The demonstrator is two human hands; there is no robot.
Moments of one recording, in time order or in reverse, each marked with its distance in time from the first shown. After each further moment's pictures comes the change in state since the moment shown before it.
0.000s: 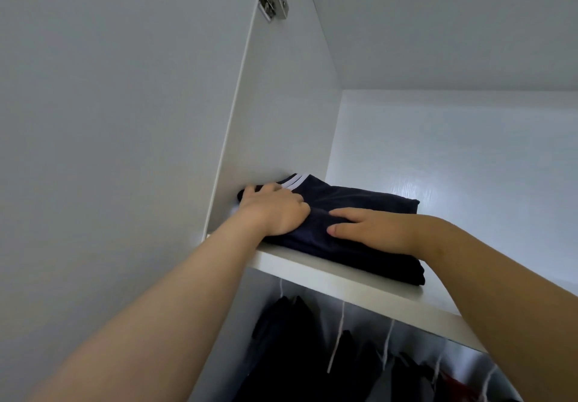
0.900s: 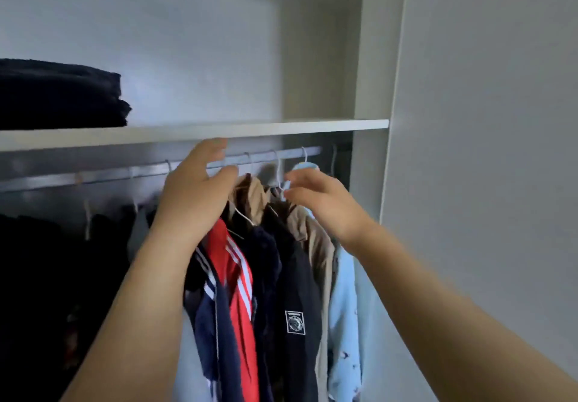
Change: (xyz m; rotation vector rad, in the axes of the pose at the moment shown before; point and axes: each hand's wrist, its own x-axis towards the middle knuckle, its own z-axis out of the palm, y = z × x) left_hand -0.223 0.148 0.038 -1.302 -0.124 0.448; right_hand -0.325 -0.006 0.114 0.631 0.883 0.618
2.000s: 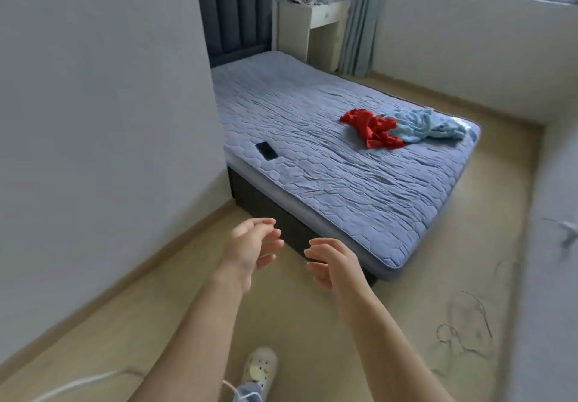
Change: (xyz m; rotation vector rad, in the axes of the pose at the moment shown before) left_hand -0.783 0.442 0.329 -0.506 -2.190 -0.466; right_hand -0.881 0.033 -0.299 0.244 2.078 0.819
